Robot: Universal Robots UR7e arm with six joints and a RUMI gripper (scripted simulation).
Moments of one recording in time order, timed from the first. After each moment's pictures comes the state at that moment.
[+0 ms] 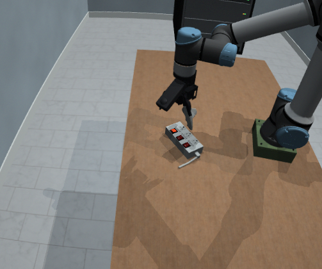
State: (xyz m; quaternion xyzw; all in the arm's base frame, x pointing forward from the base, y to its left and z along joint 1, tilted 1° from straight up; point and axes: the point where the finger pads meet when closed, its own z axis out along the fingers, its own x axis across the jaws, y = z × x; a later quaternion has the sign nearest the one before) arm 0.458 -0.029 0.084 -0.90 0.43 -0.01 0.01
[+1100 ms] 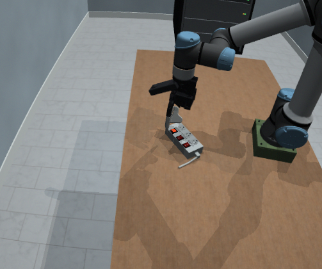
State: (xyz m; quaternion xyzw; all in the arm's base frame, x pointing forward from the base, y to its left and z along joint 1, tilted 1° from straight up) arm 0.460 -0.056 0.065 -0.52 0.85 0.00 0.01
